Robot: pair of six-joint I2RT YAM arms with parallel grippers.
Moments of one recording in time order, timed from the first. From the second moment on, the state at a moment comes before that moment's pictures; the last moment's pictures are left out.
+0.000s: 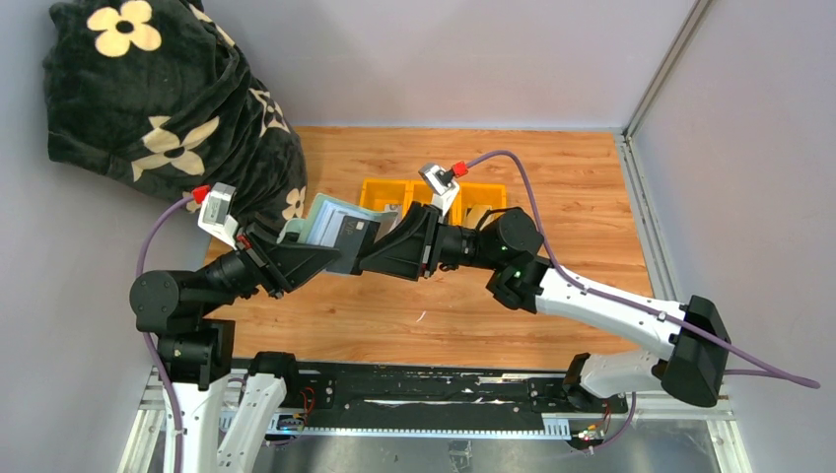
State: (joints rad) left arm -0.05 0.49 0.96 -0.01 1.01 -1.02; right arm 1.04 1.26 1.00 0.71 -0.53 1.02
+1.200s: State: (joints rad) left arm -0.05 0.51 1.09 -0.30 0.89 -0.75; right arm 0.50 1.09 0.83 0.10 -0.50 0.81
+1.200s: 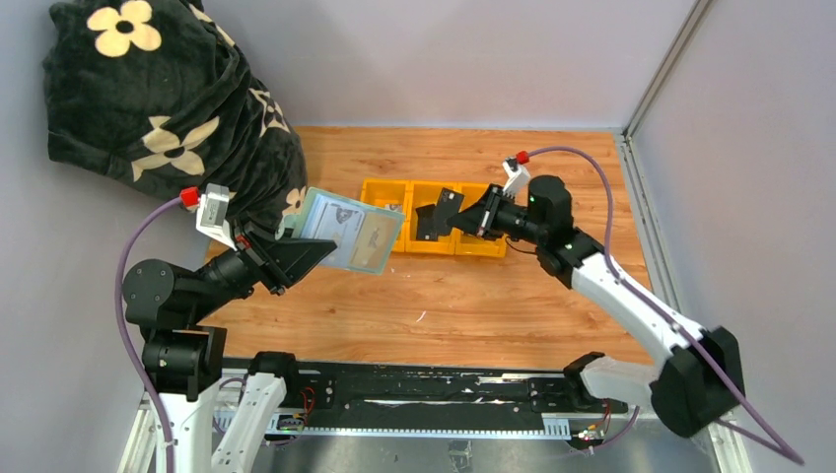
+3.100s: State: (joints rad) left arm -0.05 0.51 1.09 -0.23 1.07 -0.76; right arm 0.78 1.06 1.11 0.28 -0.72 0.78
